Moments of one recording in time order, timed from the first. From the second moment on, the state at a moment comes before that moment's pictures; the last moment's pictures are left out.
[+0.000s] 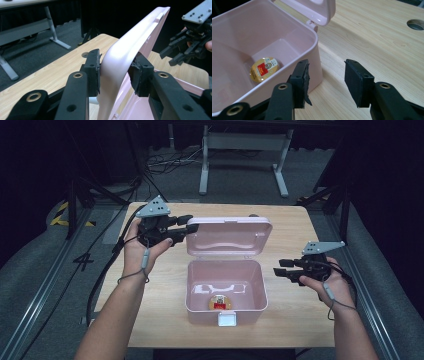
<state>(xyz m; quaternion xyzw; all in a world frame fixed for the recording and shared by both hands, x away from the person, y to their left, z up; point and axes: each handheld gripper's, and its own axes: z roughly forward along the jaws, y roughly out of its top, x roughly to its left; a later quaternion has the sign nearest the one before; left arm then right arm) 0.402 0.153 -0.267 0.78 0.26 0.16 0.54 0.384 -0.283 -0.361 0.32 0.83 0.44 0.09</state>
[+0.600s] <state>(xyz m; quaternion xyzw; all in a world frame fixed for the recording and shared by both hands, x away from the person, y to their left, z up) 0.371 0.154 -0.282 0.76 0.24 0.19 0.57 0.375 -0.281 -0.358 0.31 0.81 0.48 0.09</state>
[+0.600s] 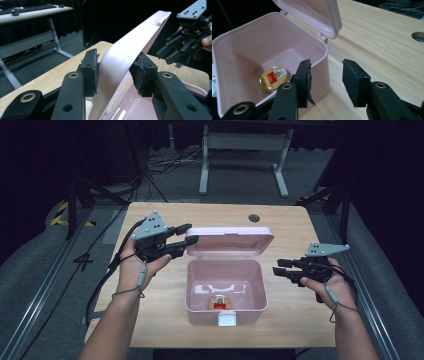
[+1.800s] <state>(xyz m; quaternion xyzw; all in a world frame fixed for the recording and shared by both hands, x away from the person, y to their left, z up) 0.344 0.153 -0.290 0.80 0.23 0.17 0.53 0.350 -0.252 -0.346 0.23 0.82 0.52 0.07</state>
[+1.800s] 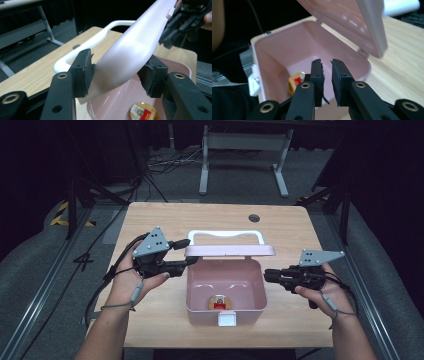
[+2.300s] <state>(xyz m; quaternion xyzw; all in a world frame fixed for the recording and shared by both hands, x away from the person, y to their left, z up) 0.338 0.153 -0.293 0.83 0.22 0.15 0.50 0.334 -0.237 -0.331 0.18 0.81 0.55 0.08</state>
